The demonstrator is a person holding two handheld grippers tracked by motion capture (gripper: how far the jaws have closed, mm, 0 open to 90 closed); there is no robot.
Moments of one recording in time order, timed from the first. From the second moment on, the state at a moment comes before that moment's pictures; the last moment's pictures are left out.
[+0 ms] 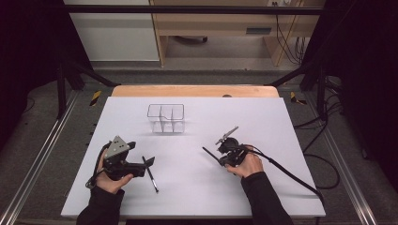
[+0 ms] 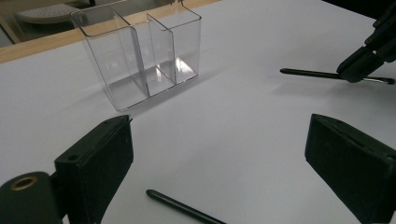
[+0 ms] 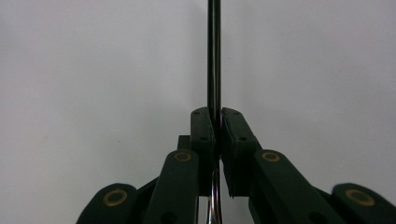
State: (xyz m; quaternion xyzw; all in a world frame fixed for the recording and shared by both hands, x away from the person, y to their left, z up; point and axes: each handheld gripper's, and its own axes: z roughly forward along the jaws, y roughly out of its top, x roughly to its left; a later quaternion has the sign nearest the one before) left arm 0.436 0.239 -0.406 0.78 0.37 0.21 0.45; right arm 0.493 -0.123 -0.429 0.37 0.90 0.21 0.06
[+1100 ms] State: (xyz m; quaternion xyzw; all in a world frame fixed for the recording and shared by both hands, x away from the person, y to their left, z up) left arm 0.441 0.215 -0.383 0.82 0.30 0.23 0.43; right arm 0.479 -0.128 -0.376 0.31 0.91 0.28 0.03
